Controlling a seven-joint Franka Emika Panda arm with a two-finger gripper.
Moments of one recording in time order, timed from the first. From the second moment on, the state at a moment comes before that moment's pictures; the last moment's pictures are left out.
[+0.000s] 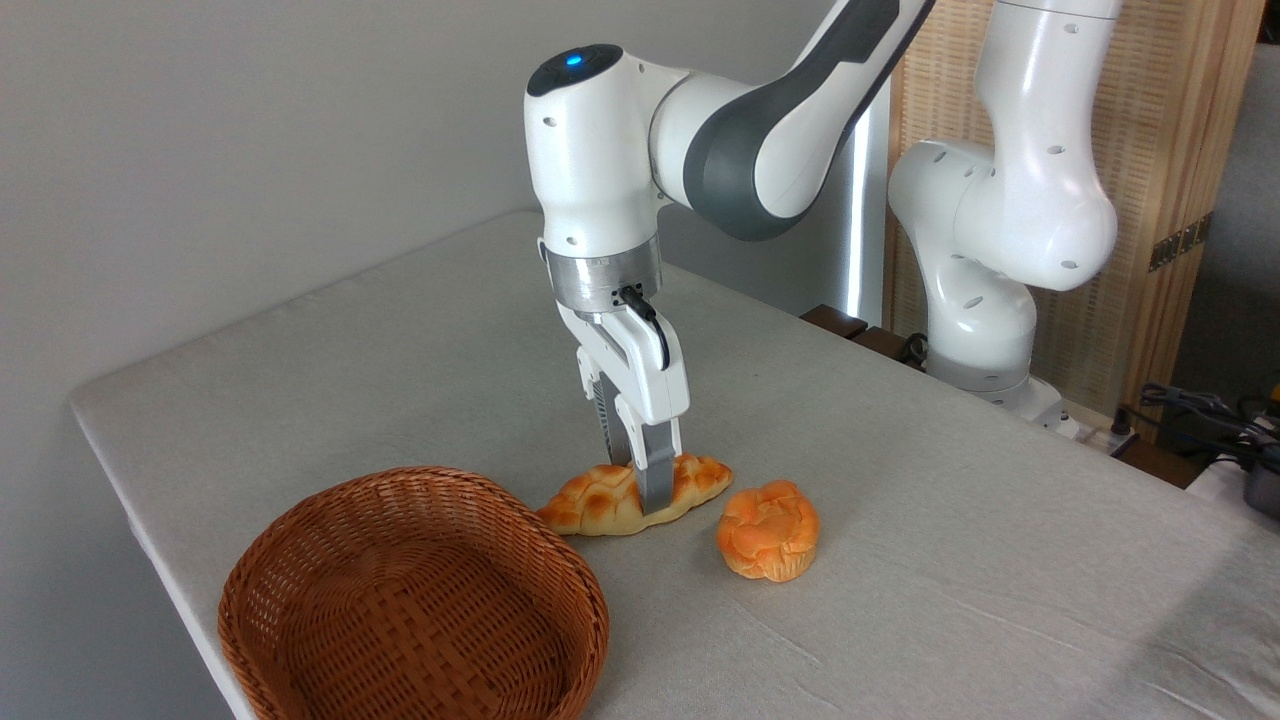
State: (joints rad) arm -0.18 -0.26 0.06 -2.42 0.04 2.17 0.90
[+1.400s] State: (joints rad) arm -0.20 0.09 0.07 -1.84 -0.09 2.07 0.54
